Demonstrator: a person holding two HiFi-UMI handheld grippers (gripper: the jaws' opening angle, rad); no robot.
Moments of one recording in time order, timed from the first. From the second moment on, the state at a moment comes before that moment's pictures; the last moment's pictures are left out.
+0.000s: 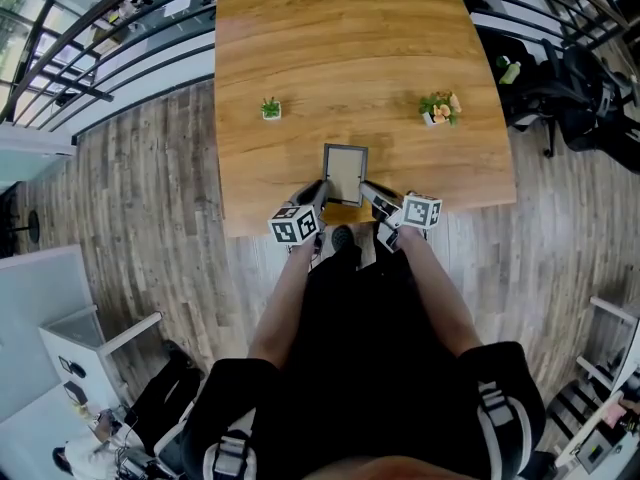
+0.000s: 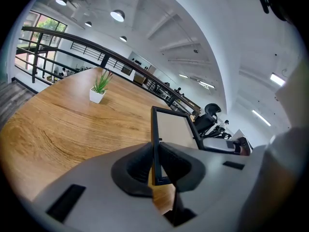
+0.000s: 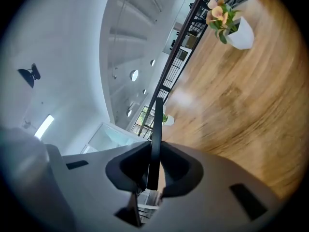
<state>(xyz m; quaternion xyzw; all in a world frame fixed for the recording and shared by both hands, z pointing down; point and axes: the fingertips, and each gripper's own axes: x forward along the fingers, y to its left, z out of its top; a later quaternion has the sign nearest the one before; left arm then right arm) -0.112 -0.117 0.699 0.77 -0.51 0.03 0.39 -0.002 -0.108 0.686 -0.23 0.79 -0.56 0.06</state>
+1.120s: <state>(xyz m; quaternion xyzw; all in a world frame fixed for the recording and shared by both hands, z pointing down) -0.056 -0.148 0.649 0.82 -0.44 0.01 0.37 0.004 -0.110 0.687 -0.29 0.89 -0.34 -0.13</state>
